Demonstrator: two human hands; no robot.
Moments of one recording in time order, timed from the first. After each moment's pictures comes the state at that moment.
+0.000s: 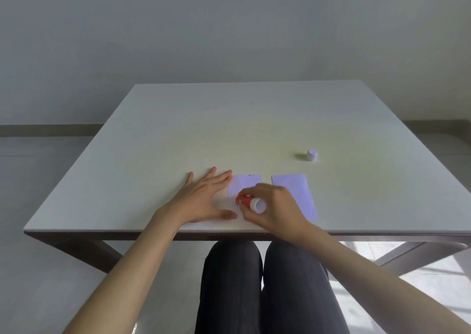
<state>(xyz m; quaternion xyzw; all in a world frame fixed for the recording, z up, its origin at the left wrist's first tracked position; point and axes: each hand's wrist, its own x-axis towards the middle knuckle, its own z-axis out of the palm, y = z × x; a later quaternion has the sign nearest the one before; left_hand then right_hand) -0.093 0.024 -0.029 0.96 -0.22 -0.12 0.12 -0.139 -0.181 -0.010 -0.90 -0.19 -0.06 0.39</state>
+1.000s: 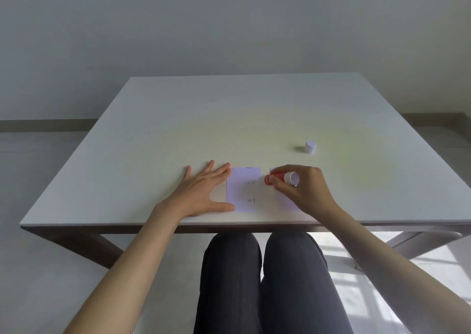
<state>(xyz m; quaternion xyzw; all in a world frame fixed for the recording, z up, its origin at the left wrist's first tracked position) -0.093 0.026 -0.035 0.96 -0.21 -0.13 0.13 -0.128 -0.227 0.000 -0.89 -0.07 -0.07 0.44</state>
